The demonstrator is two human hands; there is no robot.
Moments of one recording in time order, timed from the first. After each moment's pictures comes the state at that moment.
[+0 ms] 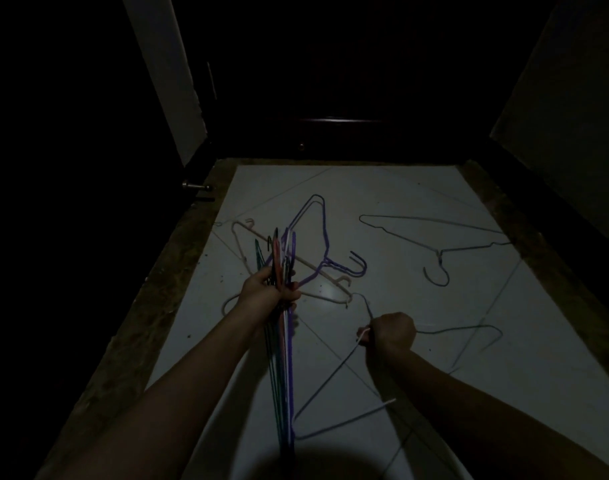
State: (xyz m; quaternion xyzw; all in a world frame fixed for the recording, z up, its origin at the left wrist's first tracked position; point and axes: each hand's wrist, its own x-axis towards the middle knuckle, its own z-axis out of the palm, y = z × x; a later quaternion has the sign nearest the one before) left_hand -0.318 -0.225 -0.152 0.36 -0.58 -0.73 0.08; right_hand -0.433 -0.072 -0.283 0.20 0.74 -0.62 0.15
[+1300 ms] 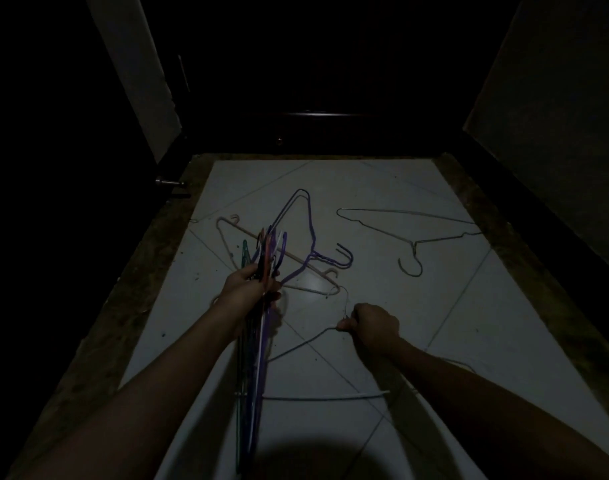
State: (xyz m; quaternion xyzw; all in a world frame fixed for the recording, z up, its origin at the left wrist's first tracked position) left_hand -0.327 -0.208 -0.146 0.39 -0.60 -0.70 0.07; right_hand -0.453 -0.037 -0.273 -0.21 0.95 -0.15 0.21
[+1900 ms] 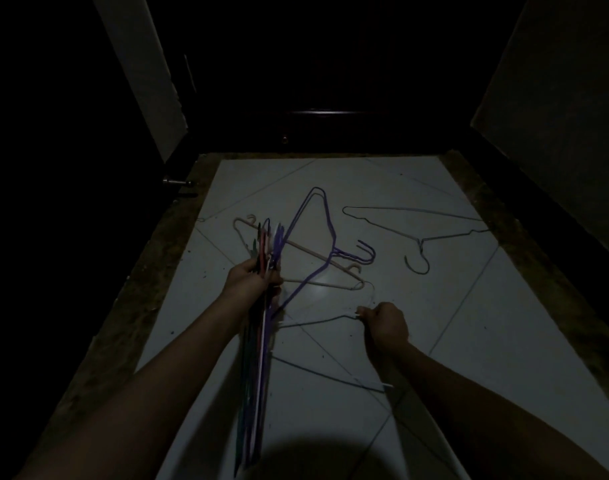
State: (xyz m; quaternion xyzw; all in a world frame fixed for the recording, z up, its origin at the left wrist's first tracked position) left_hand -0.323 -0.213 -0.140 0.38 -0.63 -0.67 0.08; right_hand -0.448 -0.039 -0.287 0.00 0.93 -0.34 0.16
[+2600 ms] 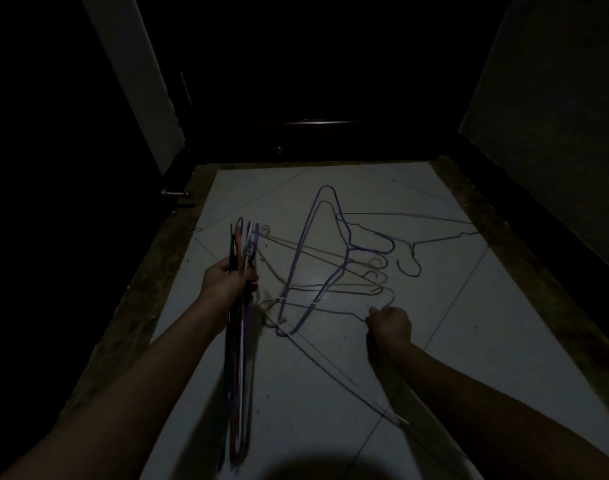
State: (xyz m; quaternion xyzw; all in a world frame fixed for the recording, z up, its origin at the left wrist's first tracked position) left_hand -0.319 -0.225 -0.131 0.41 -0.63 -0.65 0.14; right_hand -0.440 -0.024 -0.271 0.12 0.83 -0.52 0.14
